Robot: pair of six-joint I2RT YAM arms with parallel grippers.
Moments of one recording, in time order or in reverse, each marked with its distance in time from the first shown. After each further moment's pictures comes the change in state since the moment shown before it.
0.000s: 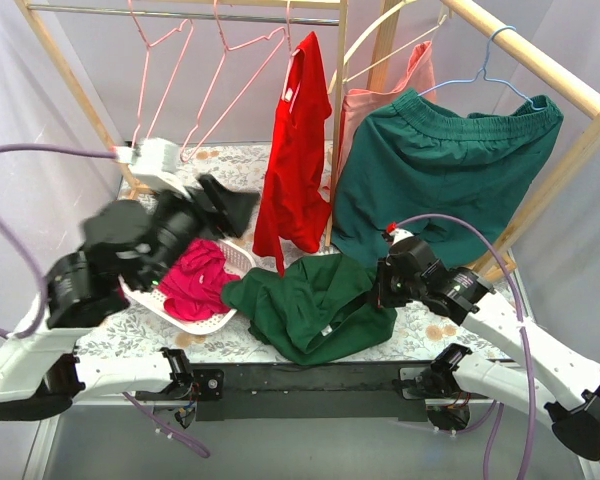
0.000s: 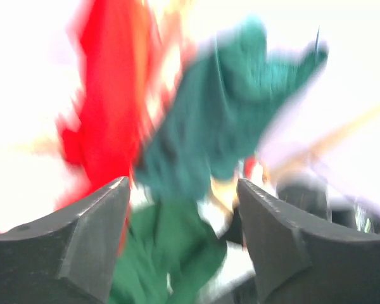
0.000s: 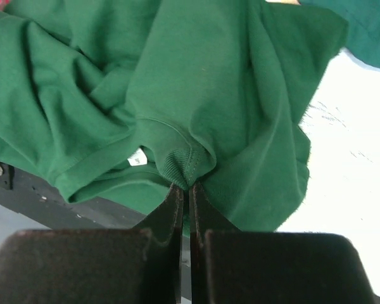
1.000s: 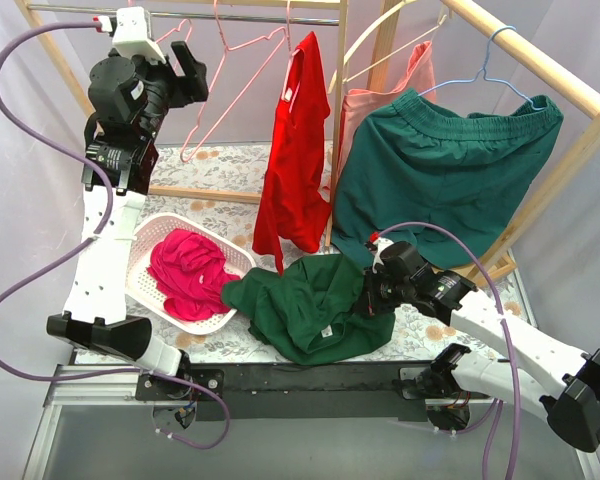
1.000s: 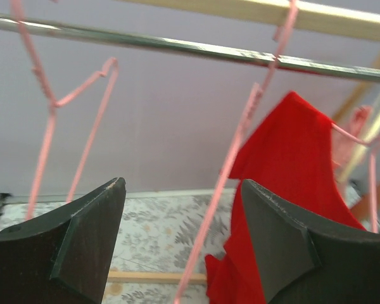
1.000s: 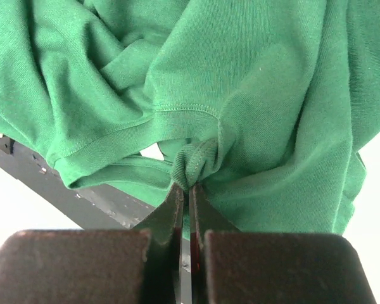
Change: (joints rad) left arm 0.900 0.534 0.424 0.303 0.457 0.378; right arm 0.000 0.068 -0.116 0.180 -0.175 -0.072
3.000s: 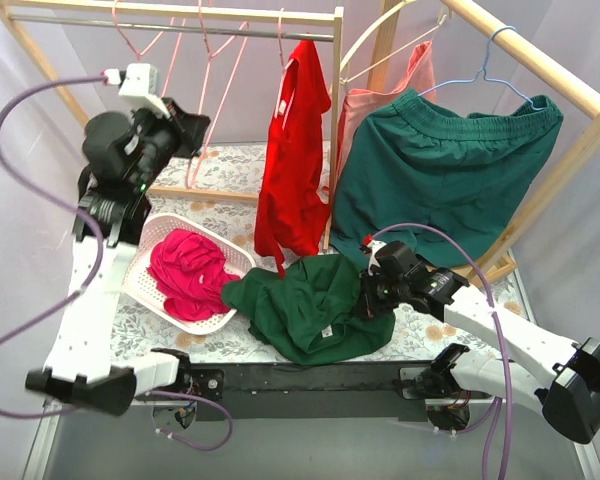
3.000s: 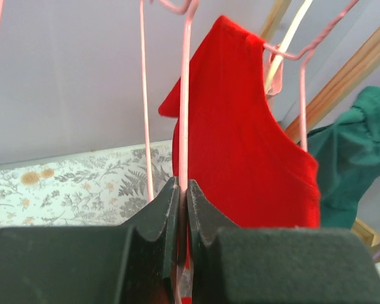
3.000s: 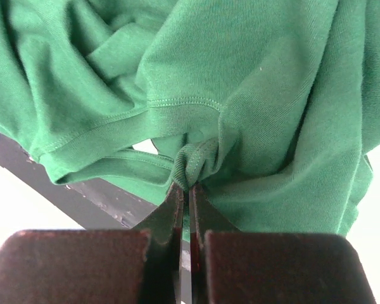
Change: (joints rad) left arm -0.005 -0.231 -0.368 0.054 0.321 -0.108; right arm 0.000 0.048 0.000 -0.001 -0.029 -0.037
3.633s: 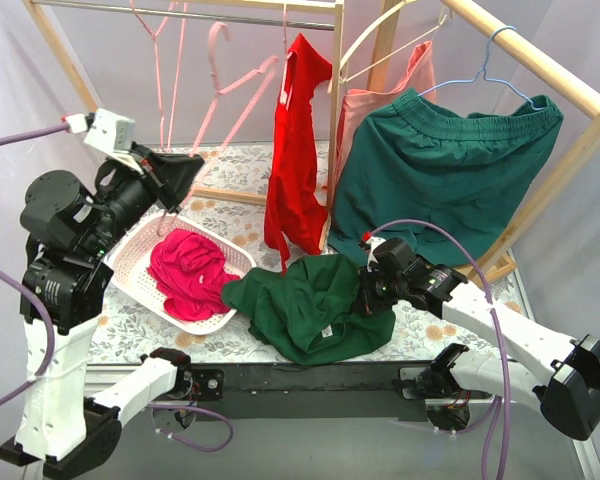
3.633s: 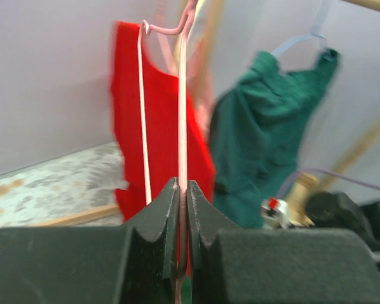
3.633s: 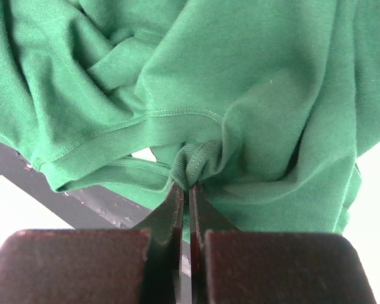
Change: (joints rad) left arm -0.071 -0.341 -0.010 -0.230 0.070 0.040; right arm 0.000 0.035 0.029 -0.001 0.019 -0.011
